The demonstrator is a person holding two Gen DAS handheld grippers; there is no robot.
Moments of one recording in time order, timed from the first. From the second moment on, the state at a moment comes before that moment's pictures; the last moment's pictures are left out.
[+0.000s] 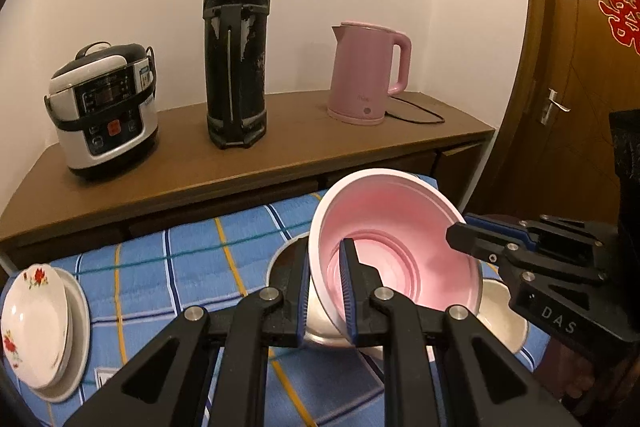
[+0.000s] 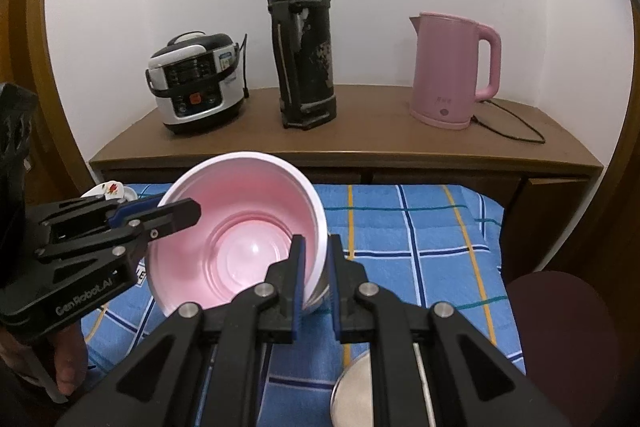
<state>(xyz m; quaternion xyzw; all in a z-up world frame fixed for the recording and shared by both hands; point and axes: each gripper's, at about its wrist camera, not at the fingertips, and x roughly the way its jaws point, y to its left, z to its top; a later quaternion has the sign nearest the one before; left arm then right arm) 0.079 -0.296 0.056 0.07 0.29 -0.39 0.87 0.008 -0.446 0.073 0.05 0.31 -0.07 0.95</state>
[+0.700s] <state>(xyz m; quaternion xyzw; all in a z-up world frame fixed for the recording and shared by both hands) 0.132 -0.303 0.012 0.05 0.34 -0.41 0.84 0.057 -0.445 0.038 0.04 0.37 -0.10 0.92</state>
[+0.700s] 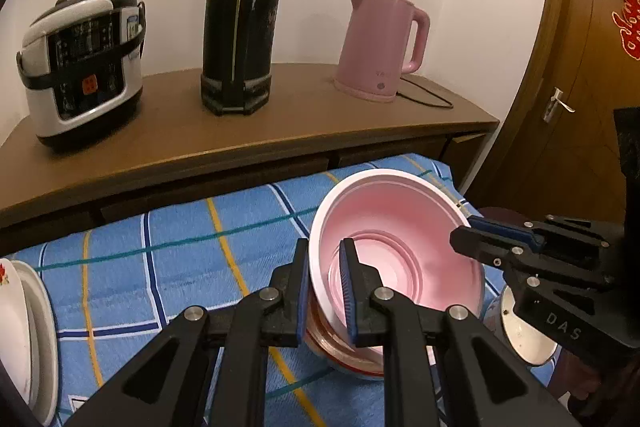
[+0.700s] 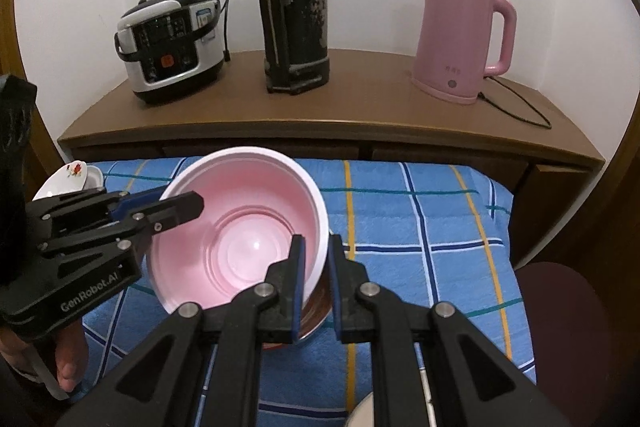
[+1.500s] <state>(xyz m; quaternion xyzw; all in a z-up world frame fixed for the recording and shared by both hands) 0.134 -0.299 0.011 0.05 0.34 -0.42 0.84 0.062 -0.439 0.034 0.03 0.38 -0.11 0.92</state>
